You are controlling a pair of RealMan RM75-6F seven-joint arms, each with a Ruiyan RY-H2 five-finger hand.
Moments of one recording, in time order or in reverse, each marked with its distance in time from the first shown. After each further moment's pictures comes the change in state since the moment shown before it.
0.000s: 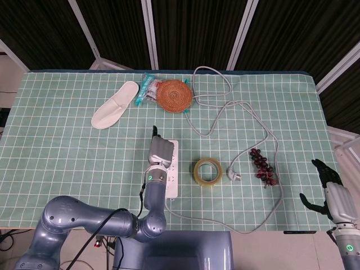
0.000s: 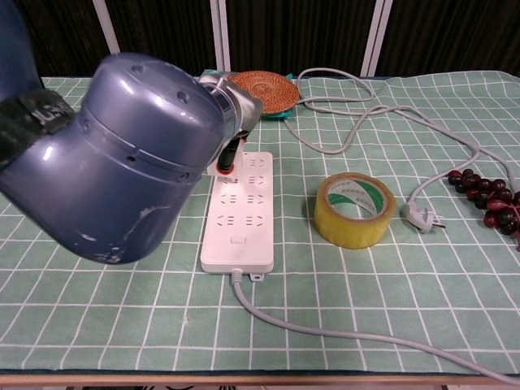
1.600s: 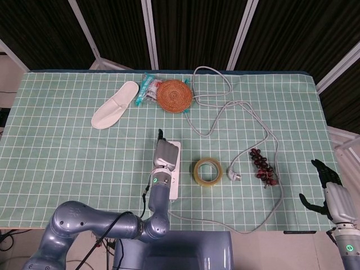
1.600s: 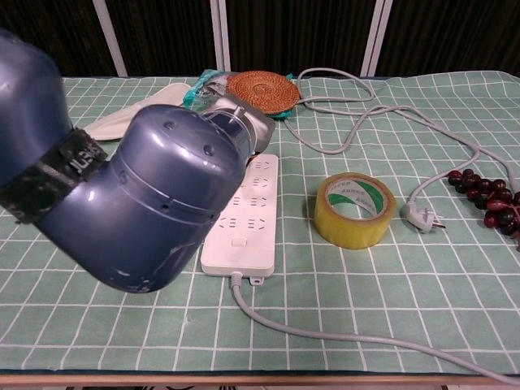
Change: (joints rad) left arm 0.006 -0.091 0.011 0.101 0.033 -0.077 0.020; right arm 0.000 0.003 -0.001 -0.005 0.000 -0.003 0.010
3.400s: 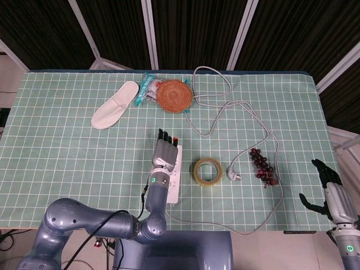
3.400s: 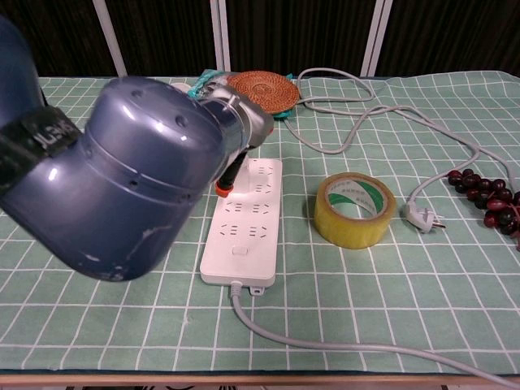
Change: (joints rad) left arm 0.016 0.077 -0.019 -0.100 0.018 0.038 0.081; right arm -0.003 -0.002 0.000 0.000 -0.004 0.009 0.006
